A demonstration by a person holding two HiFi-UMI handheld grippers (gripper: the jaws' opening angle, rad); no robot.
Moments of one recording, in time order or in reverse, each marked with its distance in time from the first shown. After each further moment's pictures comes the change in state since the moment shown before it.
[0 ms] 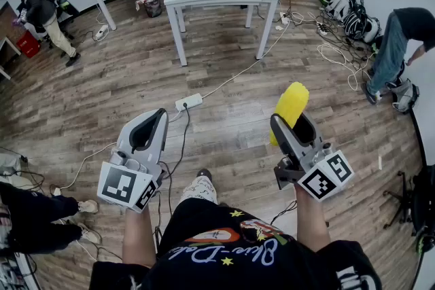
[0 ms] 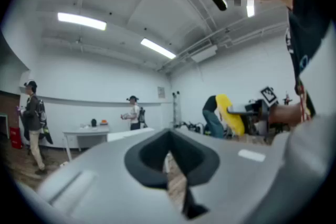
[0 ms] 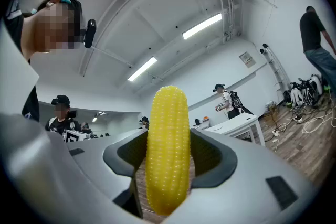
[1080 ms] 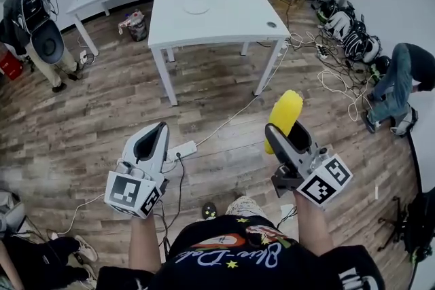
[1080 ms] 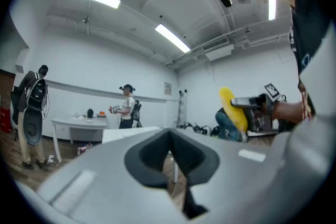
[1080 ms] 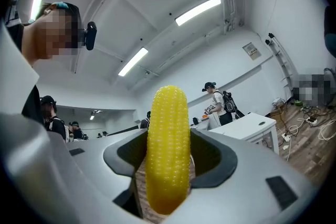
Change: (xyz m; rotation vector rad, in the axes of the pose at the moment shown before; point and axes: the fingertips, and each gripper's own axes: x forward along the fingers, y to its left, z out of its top) left arm 0.305 0.218 -0.057 -0.116 0.007 -0.010; right arm 0.301 -0.199 0.038 -0.007 0.039 0.011
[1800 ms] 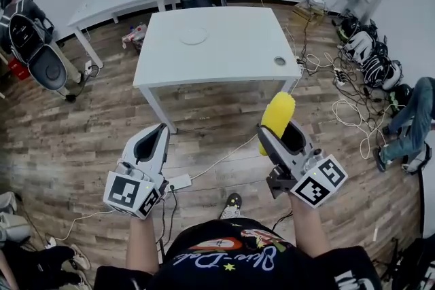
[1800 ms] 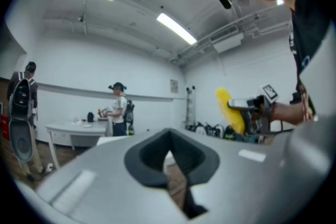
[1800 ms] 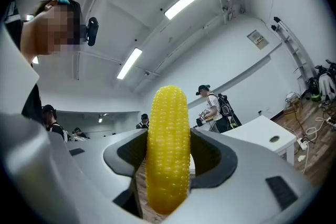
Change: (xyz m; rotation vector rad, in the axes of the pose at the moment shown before) left arm 0.263 0.060 0.016 0.034 0.016 0.084; right arm 0.161 -0.232 0.061 0.032 0.014 0.120
